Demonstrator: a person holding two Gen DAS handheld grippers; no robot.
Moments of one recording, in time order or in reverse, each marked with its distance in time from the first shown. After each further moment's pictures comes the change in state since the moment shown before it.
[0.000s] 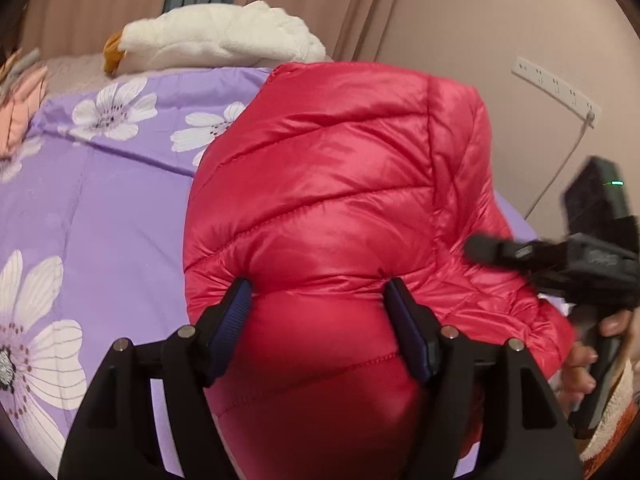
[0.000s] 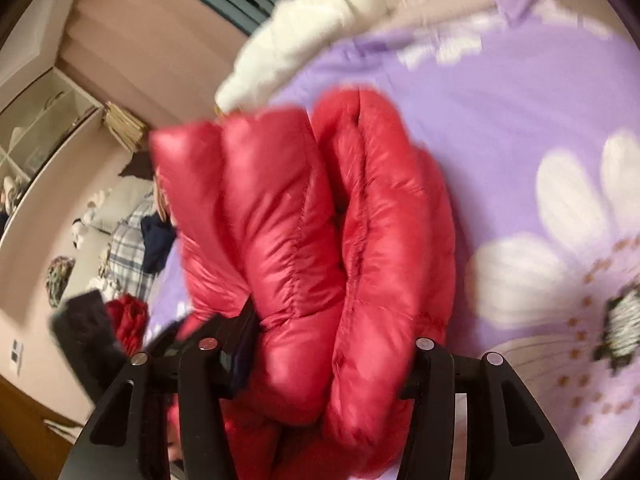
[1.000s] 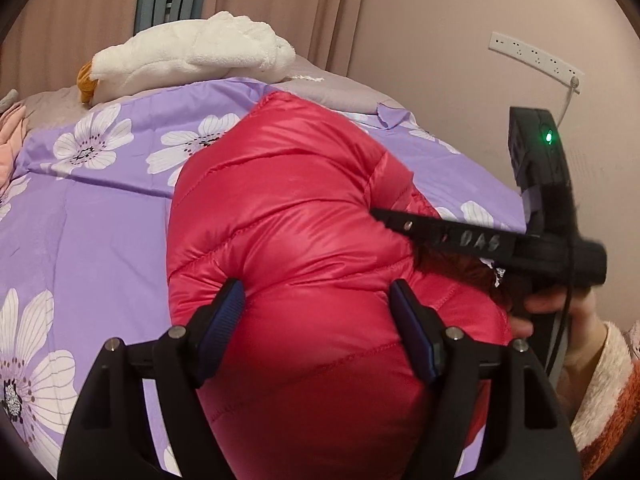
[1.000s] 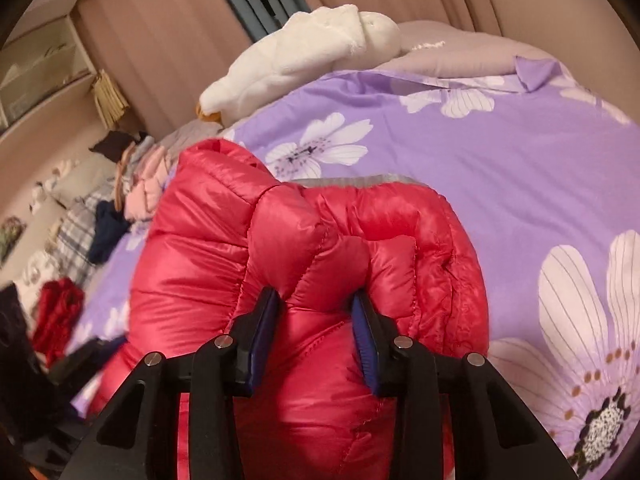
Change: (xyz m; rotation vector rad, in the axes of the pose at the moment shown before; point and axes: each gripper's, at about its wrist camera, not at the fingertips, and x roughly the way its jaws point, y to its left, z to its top) left arm 0.010 -0.035 -0.008 0.151 -0.019 0.018; right arm 0.065 -0.002 0.008 -0.192 -0.044 -0.188
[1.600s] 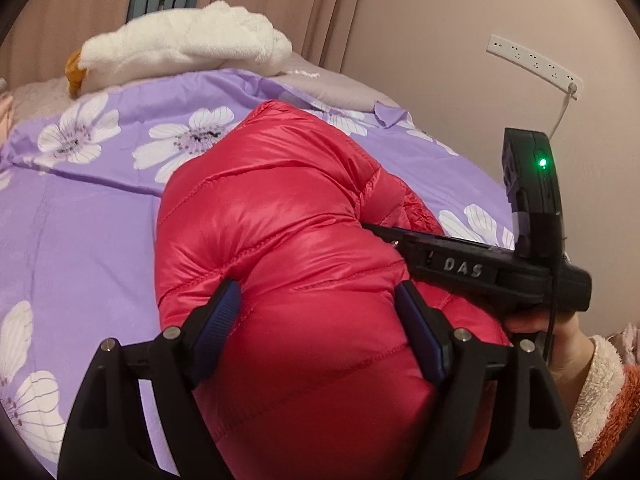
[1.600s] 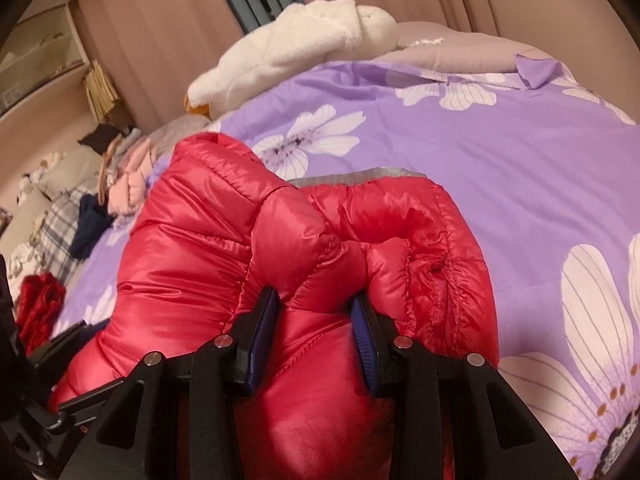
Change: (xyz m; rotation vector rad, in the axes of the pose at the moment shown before) left arm 0.016 0.017 0.006 -0.004 0.003 -0.050; right arm 0.012 -0.006 -0.004 0.041 -0.019 0.002
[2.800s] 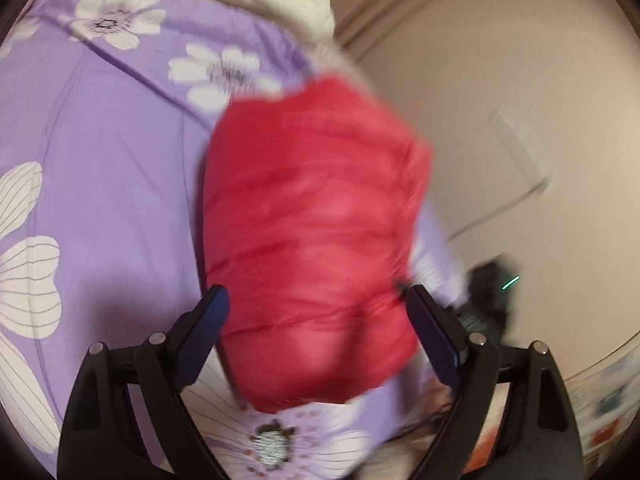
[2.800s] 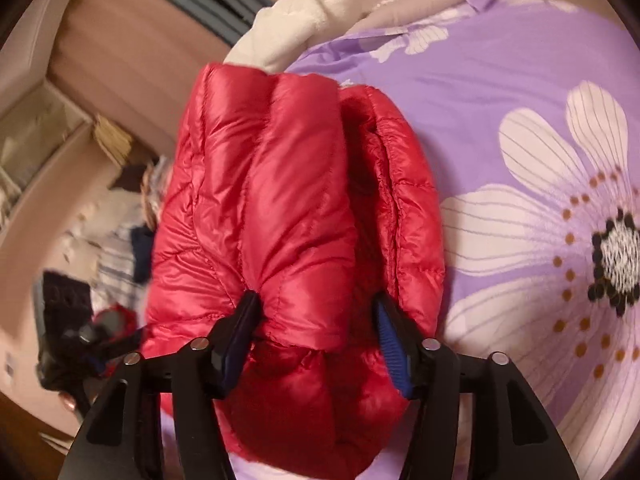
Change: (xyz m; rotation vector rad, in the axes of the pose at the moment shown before) left arm -0.082 0.065 -0.009 -0.475 0.093 -0.287; right arm -0.064 -0.038 -0.034 0.286 0.108 0.215
